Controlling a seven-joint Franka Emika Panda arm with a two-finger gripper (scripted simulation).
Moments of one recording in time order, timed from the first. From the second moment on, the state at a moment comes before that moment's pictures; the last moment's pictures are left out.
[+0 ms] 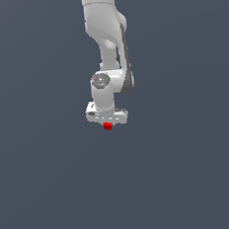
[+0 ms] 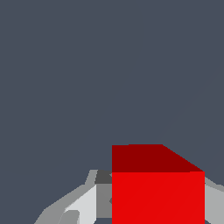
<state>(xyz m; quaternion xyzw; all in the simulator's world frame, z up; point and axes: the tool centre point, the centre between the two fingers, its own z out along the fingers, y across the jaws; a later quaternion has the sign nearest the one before) -0.085 -0.038 0.040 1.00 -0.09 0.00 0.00</state>
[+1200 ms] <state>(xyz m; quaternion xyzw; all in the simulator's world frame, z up) -0.022 0.001 0.243 1.00 -0.09 0.00 0.00</state>
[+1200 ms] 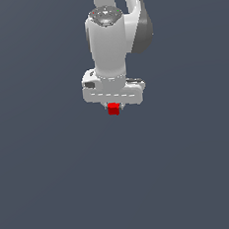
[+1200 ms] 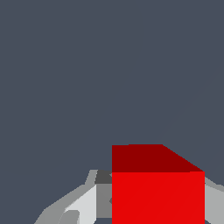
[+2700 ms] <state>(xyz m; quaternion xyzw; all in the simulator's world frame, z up) 0.049 0.041 0.450 1.00 -0.09 0.00 0.00</state>
